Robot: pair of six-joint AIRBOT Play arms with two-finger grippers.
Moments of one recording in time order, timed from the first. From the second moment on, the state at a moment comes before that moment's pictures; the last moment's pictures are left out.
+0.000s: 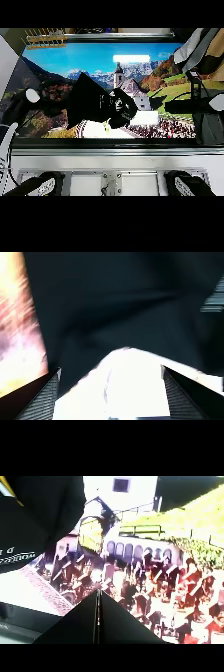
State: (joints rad) left arm 0.05 -1.23 0.94 1.25 -1.07 -1.69; right arm -0.07 -0.96 0.94 -1.18 1.12 1.39
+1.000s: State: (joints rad) left arm 0.03 -1.21 0.65 1.21 -0.84 -1.66; right arm 0.28 -1.31 0.90 -1.13 0.98 1.70
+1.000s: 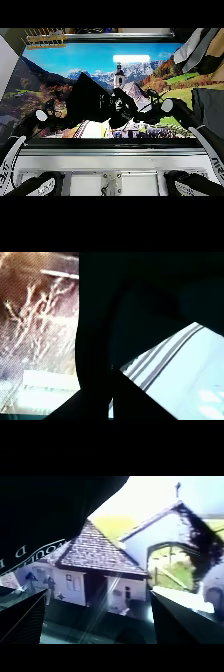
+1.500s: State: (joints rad) left arm 0.03 -1.21 0.65 1.21 -0.84 -1.66; right arm 0.52 -1.48 0.90 -0.99 0.69 1.89
